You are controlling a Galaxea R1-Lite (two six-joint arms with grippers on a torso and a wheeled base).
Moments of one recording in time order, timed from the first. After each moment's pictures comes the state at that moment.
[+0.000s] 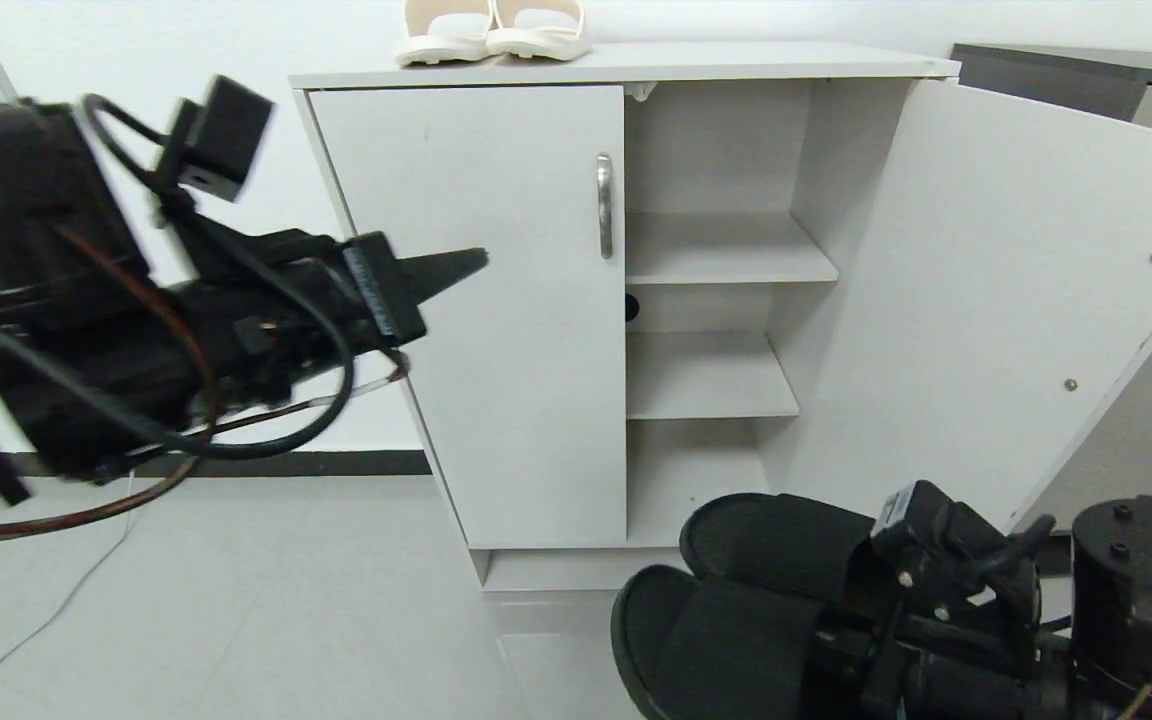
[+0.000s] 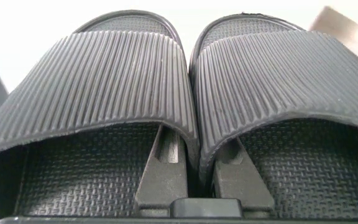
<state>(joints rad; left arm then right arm) -0.46 1.40 -0.89 -0.59 -0.20 -0.30 0.82 1.50 -0.39 -0.81 0.03 -0.03</state>
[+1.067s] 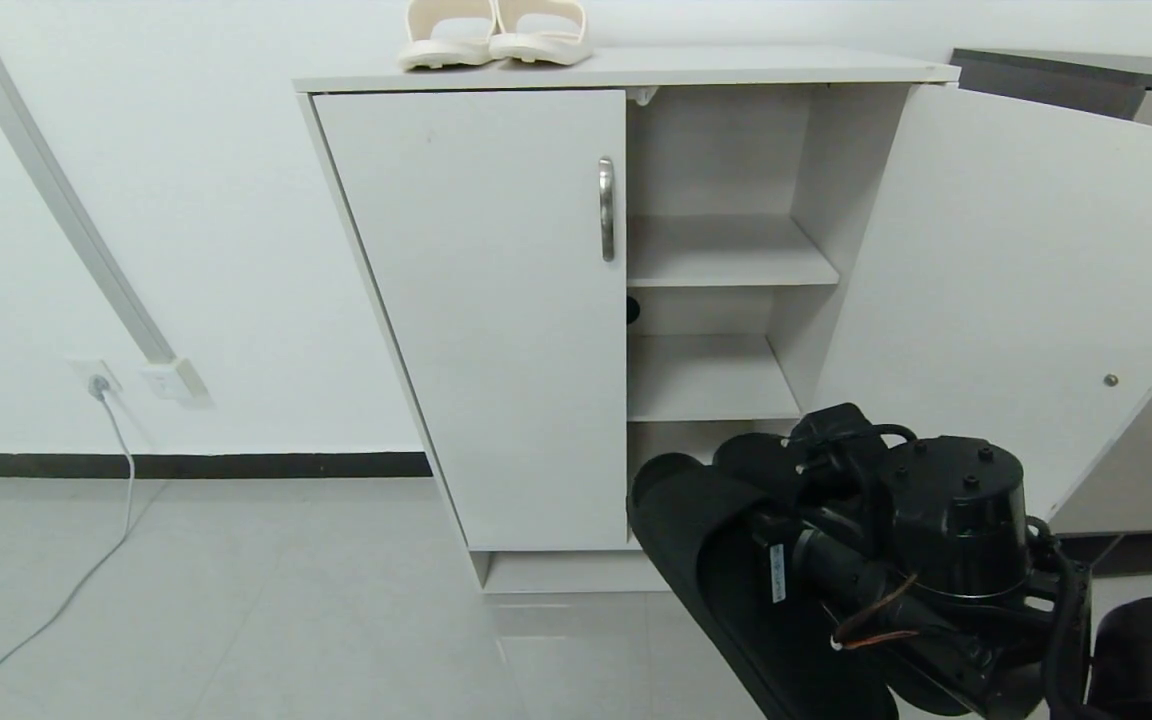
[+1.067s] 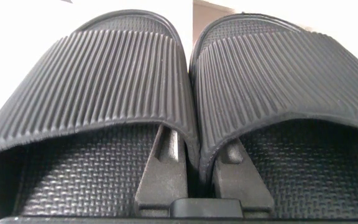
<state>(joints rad) 0.12 0.12 -0.23 0.08 0.05 -0.12 0.82 1.74 -0.62 -0.80 -0.38 0.16</state>
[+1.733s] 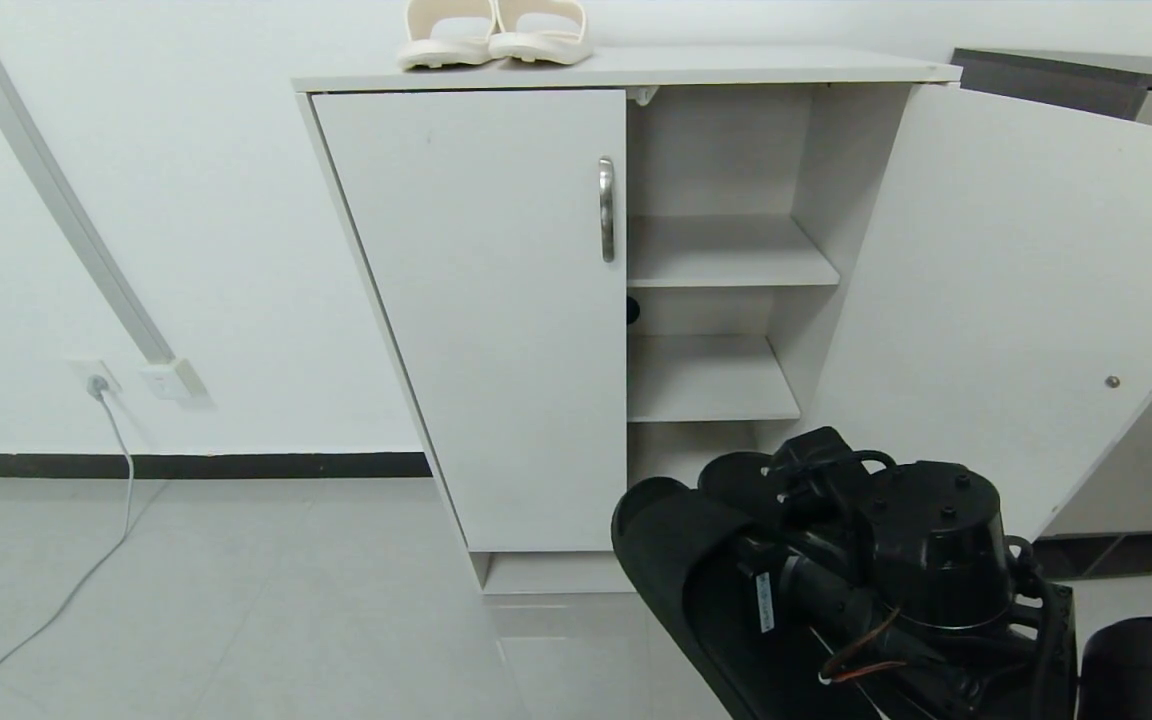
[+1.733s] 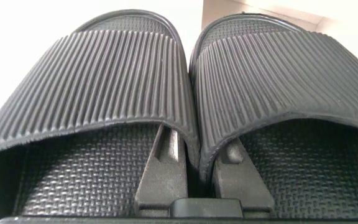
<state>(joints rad) 0.12 0.08 0.00 -0.06 -0.35 -0.19 0.86 1.76 -0.61 -0.81 -0.38 0.16</state>
